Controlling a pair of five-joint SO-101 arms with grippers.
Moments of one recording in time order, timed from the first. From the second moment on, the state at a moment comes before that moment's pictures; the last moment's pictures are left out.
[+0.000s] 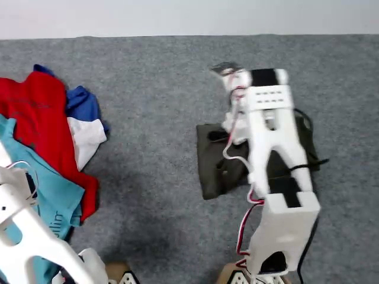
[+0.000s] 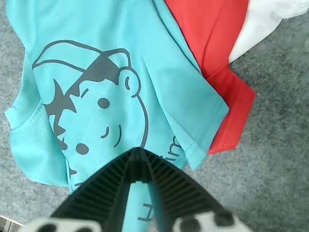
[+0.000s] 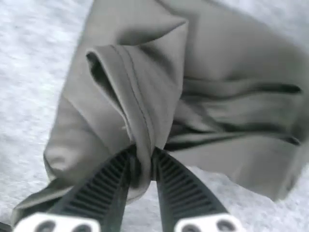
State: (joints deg) left arm -46.8 -33.6 27.4 93.1 -13.5; right arm -6.2 22.3 -24.1 100.5 24.0
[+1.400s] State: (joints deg) left arm -46.8 -33.6 27.4 94.7 -13.5; right arm 17.8 33.1 -36.1 85.0 31.8
